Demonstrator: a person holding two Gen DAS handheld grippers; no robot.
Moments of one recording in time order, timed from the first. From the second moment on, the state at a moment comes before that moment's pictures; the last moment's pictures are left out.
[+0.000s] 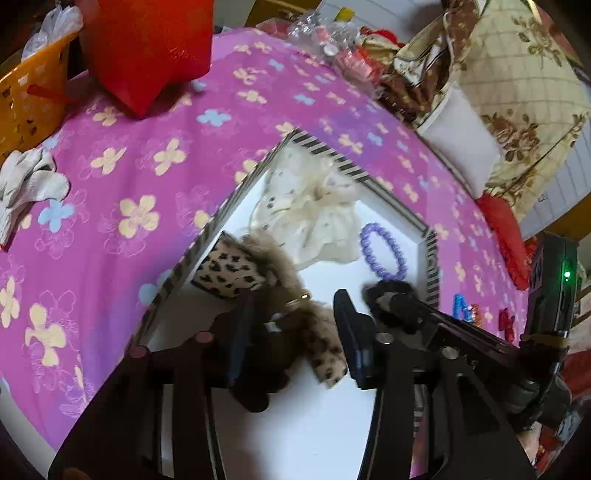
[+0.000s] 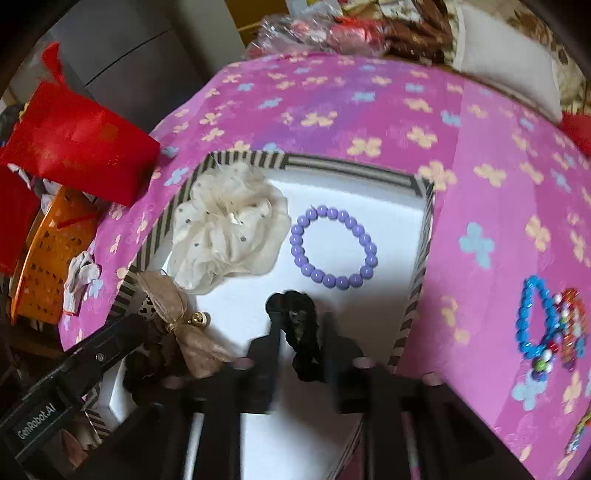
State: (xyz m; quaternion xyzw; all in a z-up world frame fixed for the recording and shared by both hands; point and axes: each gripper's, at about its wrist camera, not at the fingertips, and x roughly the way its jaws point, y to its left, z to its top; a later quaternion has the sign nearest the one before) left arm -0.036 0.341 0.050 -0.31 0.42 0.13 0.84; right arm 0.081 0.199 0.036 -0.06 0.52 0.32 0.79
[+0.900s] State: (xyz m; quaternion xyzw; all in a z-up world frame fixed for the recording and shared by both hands) left arm -0.044 0.220 0.104 -0.22 0.34 0.07 0.91; right arm -0.085 -0.202 0.085 0.03 0.44 0.03 0.90
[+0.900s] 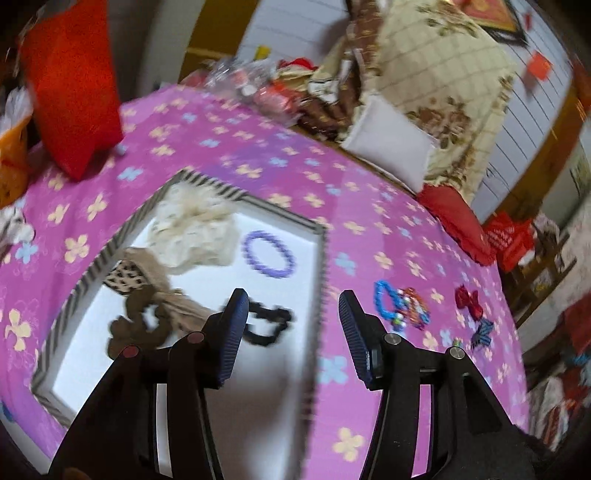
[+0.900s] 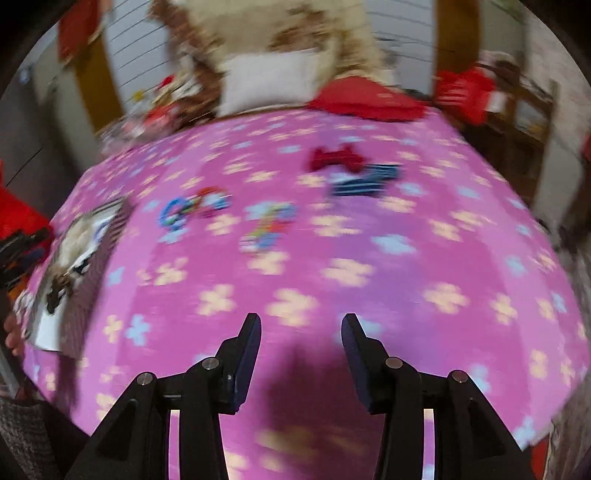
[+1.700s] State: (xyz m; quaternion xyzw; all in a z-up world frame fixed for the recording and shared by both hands) left arm -0.067 0.040 0.129 -0.07 0.36 0.01 0.93; right arm -0.114 -0.305 0.043 0.10 0.41 0.00 0.91
